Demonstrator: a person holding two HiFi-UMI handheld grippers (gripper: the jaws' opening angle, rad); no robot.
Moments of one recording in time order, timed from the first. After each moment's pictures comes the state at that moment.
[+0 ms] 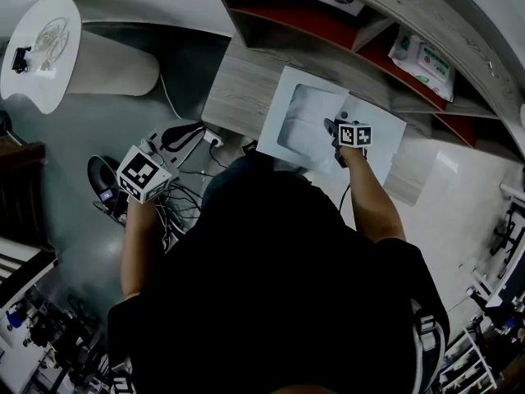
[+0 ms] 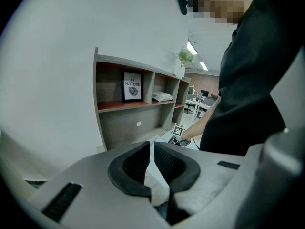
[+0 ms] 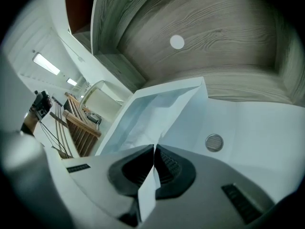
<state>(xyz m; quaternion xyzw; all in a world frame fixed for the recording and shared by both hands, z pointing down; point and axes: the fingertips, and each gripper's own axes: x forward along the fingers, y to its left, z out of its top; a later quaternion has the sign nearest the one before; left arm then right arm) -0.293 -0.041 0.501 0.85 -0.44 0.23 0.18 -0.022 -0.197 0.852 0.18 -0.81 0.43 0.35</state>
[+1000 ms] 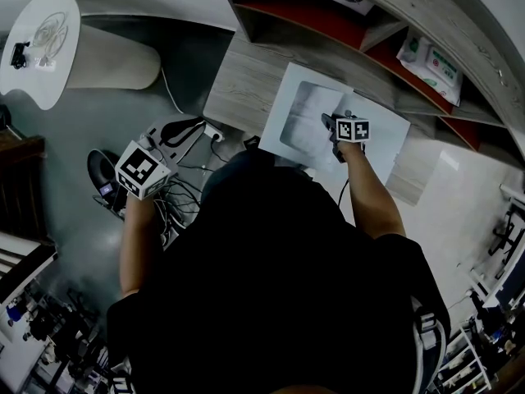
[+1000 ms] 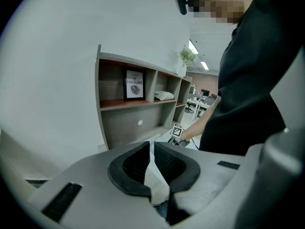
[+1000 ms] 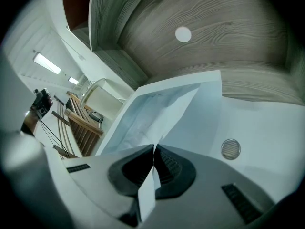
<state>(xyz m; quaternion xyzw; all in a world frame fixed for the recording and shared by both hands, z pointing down) -0.304 -0.047 0.506 0.85 -0.44 0.24 0.18 -0.048 -0.196 0.861 0.17 -0.81 0.43 0.36</state>
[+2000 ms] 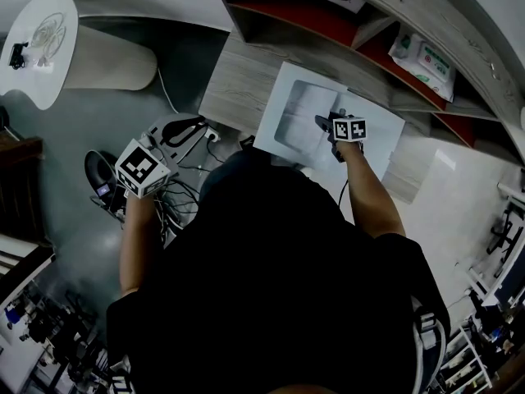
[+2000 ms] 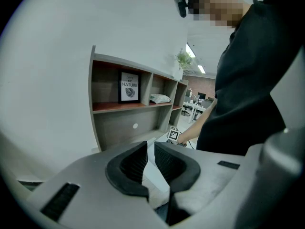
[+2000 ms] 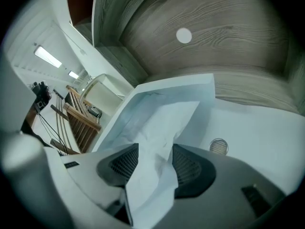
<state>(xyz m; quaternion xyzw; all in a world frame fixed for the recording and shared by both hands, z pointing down) -0.282 -0.050 0.500 0.86 -0.43 0.22 0.18 -0.030 -0.197 0.861 0.16 -0.81 0.41 0.38</state>
